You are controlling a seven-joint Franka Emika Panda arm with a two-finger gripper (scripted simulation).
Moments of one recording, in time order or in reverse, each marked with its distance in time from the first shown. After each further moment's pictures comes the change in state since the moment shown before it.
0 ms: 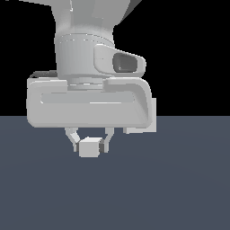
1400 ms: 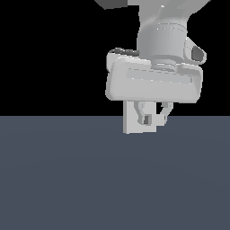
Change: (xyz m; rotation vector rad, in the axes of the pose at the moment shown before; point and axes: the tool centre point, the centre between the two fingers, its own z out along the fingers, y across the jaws) arm 0.058 0.117 -0.036 0.061 0.000 -0.355
